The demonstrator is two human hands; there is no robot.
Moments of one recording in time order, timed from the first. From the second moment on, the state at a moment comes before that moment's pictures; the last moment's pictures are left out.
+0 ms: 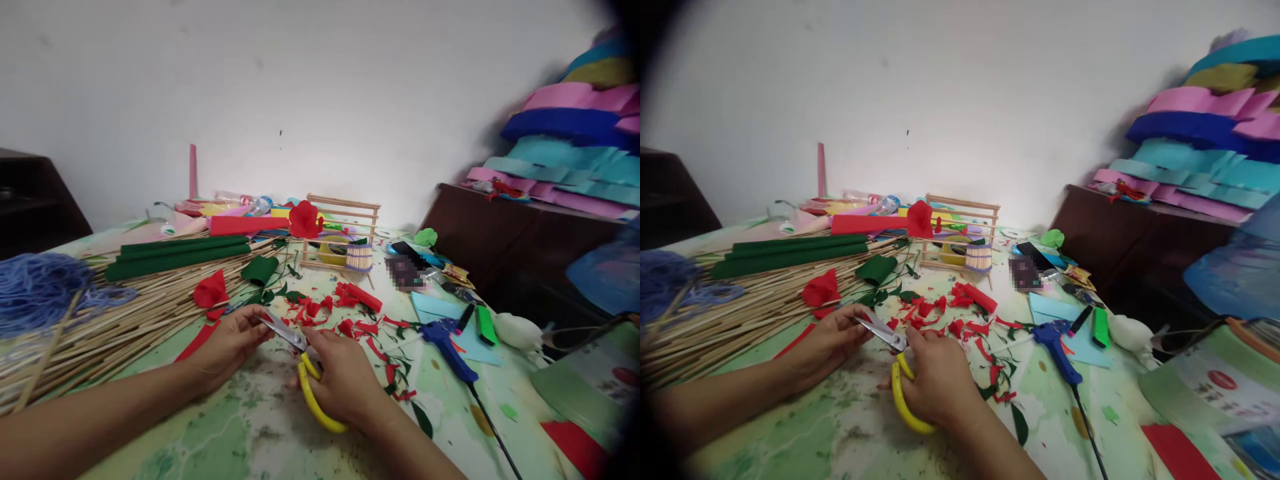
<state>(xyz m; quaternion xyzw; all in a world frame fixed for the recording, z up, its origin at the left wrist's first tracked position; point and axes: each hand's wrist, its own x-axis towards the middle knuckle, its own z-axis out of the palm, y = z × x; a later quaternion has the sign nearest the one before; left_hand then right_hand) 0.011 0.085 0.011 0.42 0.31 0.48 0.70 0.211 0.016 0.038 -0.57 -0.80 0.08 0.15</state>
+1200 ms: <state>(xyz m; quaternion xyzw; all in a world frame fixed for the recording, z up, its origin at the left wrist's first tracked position) 0.007 0.091 0.009 0.45 0.30 0.46 0.70 0.213 0.017 0.038 -0.57 -0.80 0.08 0.14</state>
